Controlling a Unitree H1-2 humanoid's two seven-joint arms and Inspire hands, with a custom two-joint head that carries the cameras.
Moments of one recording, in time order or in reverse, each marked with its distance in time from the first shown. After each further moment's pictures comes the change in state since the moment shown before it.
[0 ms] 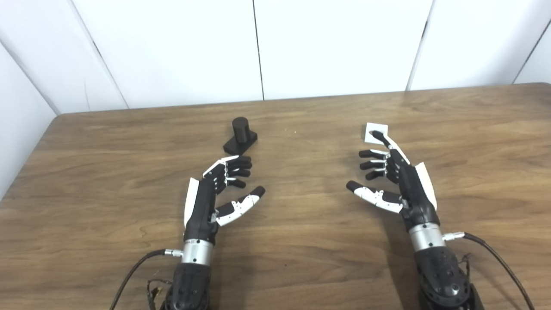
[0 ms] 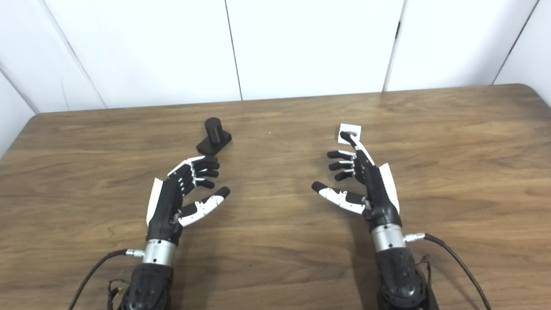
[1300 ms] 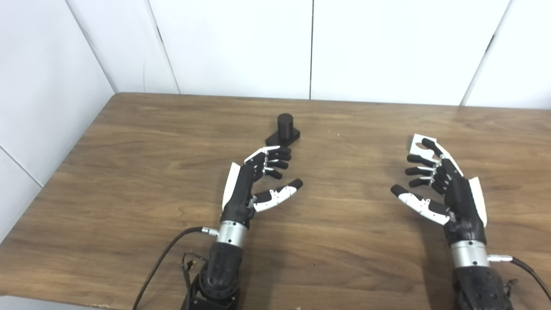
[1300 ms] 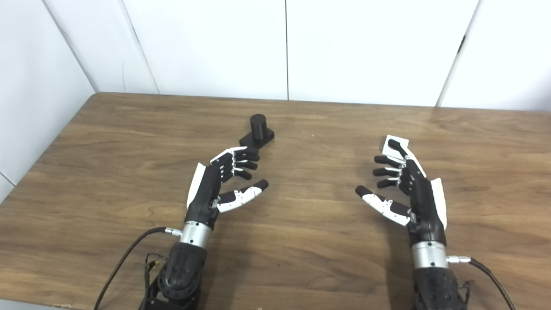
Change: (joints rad) left arm -0.039 -0.005 -0.030 0.052 0.029 -0.003 0.052; right arm -0.016 -0.016 -0.029 0.032 0.078 -0.045 -0.002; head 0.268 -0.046
